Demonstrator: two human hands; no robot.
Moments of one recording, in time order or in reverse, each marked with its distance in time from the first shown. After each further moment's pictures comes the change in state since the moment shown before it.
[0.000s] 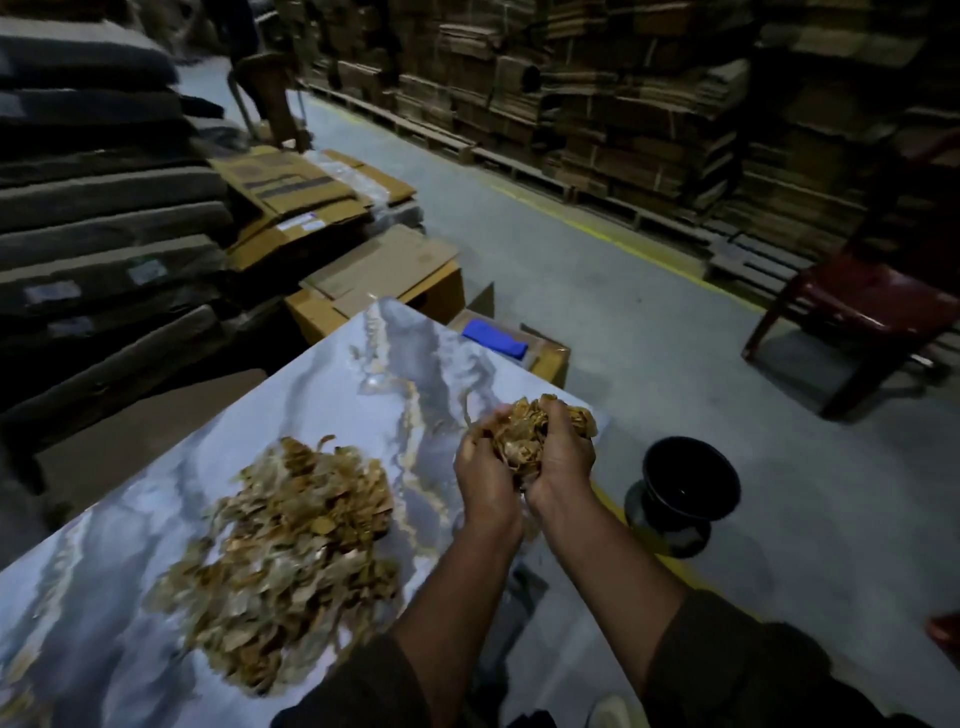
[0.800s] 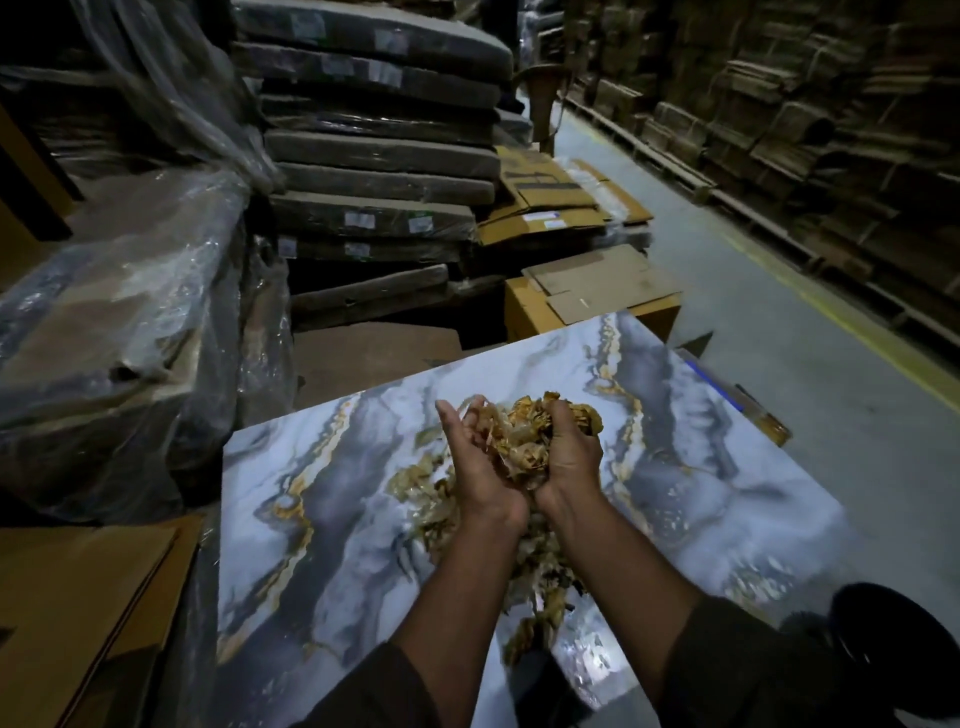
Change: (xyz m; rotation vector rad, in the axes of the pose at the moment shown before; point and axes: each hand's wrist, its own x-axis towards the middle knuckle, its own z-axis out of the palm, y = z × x) left_hand 0.003 0.175 -0.223 -0.468 0.178 0.258; right_hand -0.157 0.194 0.129 -0.350 -0.438 0.153
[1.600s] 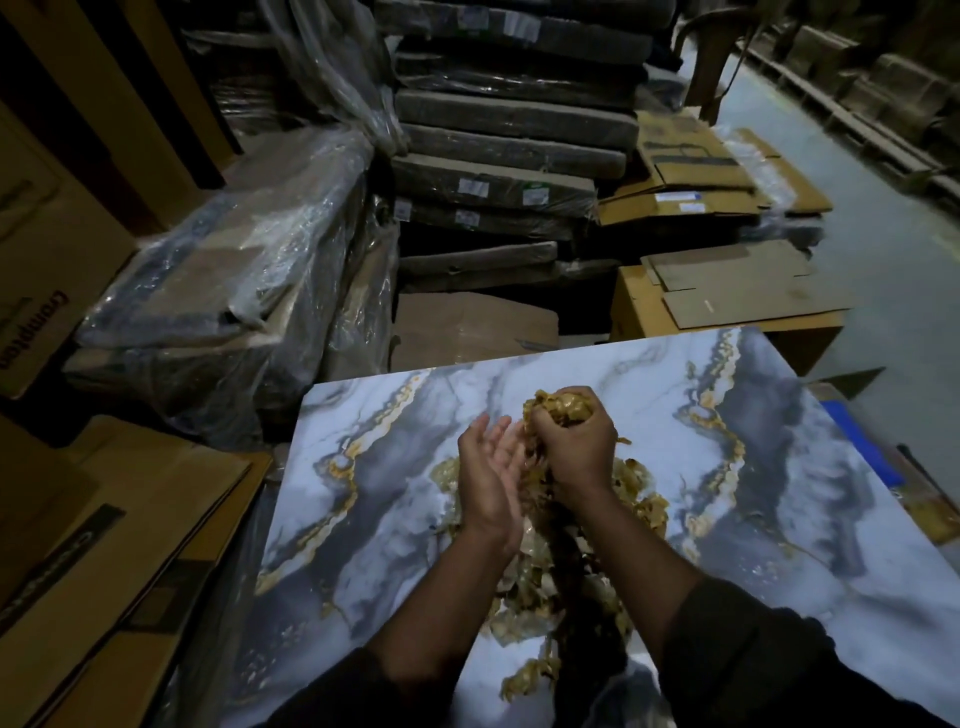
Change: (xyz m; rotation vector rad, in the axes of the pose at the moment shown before) left_hand 0.056 -0.004 -0.022 0.098 0.190 0.211; right_hand 0.080 0.017 0.028 -0.789 -0.367 -0.535
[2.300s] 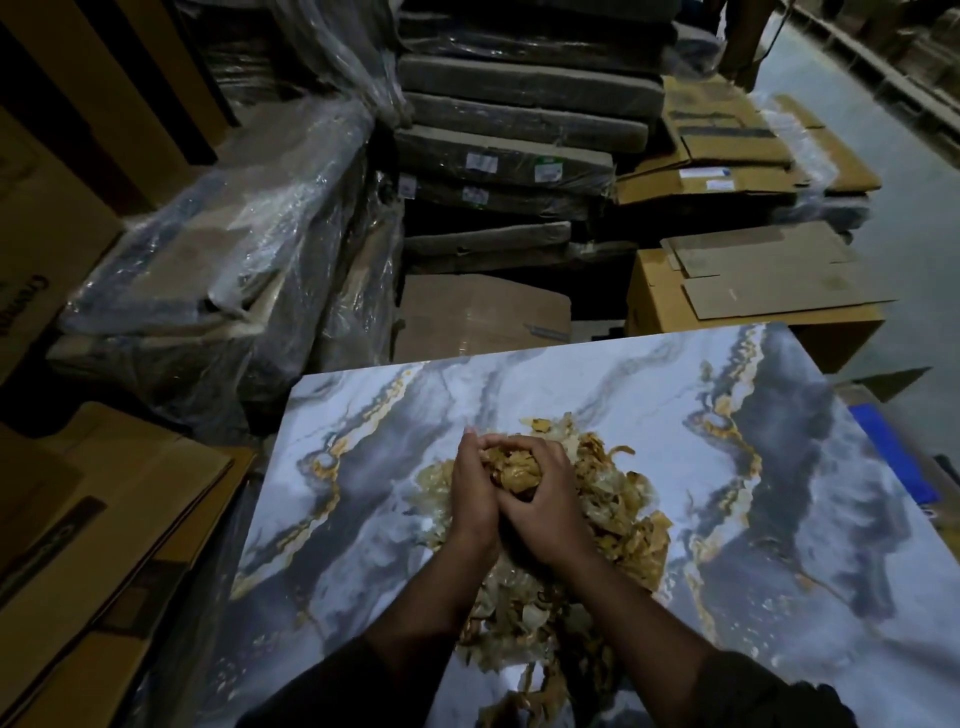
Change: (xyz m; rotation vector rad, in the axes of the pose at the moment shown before) left_hand 0.051 -0.039 -0.011 0.312 0.087 -0.037; right_hand -0.011 0.063 0.004 -0.077 -0.435 -0.192
